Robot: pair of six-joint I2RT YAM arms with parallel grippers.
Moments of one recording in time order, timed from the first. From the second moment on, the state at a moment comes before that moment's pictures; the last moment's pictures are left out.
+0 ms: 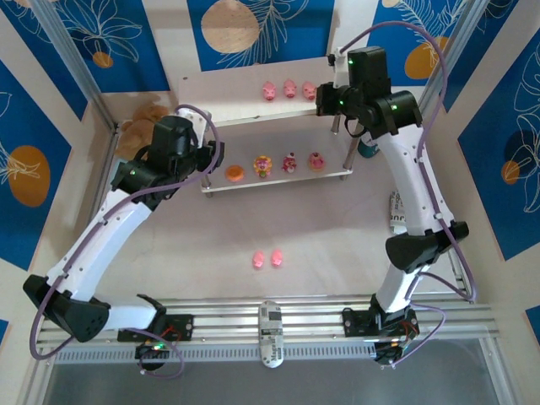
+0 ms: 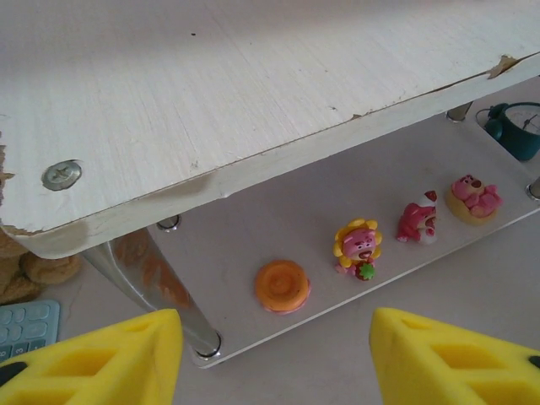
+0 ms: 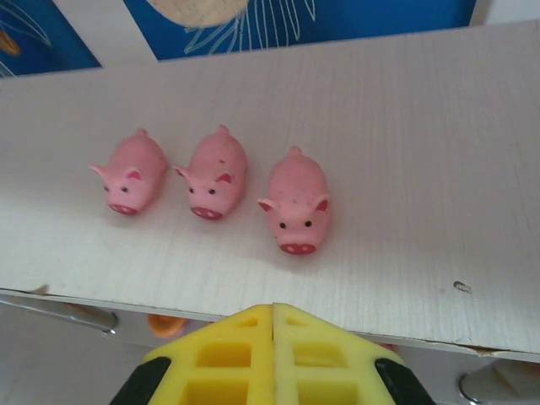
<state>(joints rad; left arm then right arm) -0.52 1.30 1.48 -0.70 -0.21 -0.13 0.35 1.77 2.27 -1.05 -0.06 0.19</state>
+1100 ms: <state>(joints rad) -0.52 1.30 1.48 -0.69 -0.21 -0.10 0.33 1.98 2.48 -1.15 -0.03 0.18</state>
